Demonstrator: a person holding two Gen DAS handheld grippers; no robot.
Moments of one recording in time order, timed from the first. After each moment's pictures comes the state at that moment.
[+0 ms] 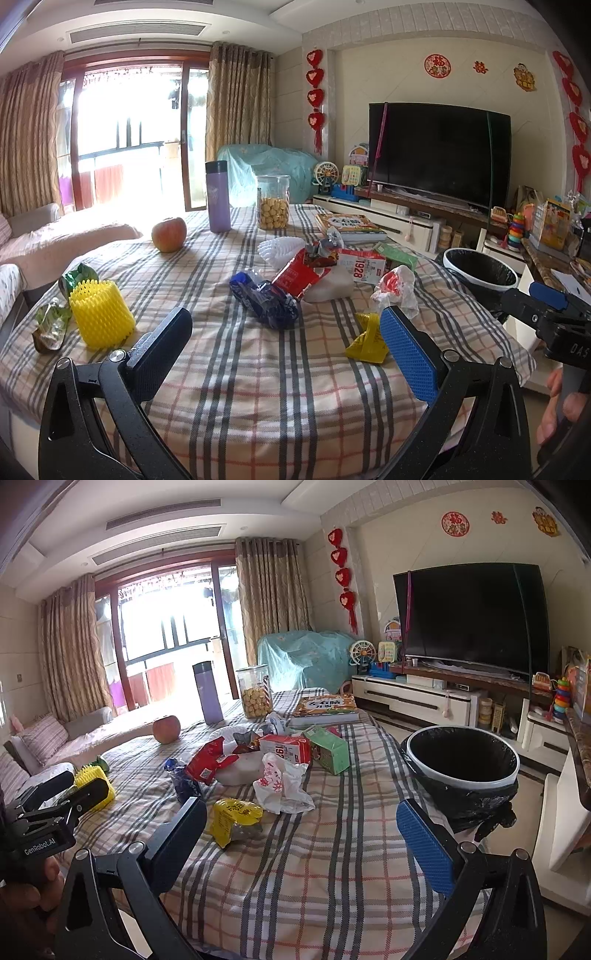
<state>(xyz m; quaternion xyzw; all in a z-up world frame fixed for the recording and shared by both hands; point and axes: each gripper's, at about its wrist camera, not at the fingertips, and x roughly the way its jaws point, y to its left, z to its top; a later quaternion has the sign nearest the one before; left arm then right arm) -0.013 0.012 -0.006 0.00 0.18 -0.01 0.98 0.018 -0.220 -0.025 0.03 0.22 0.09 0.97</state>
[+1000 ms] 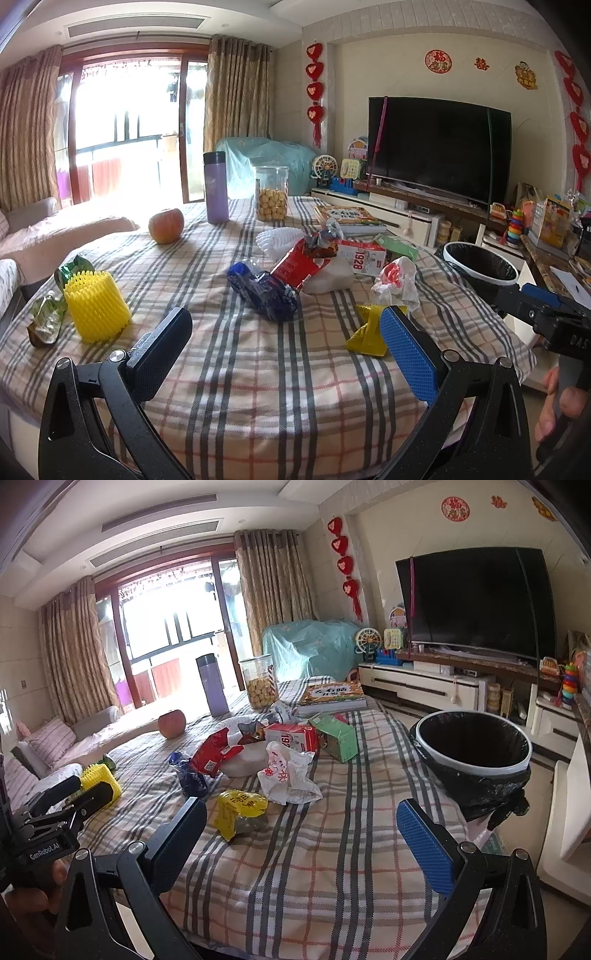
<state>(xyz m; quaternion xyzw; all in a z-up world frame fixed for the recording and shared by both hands) -0.007 0.013 -0.013 -0.01 0.20 -0.02 0.98 0.030 -0.226 -0.035 0.06 0.25 0.12 0.96</state>
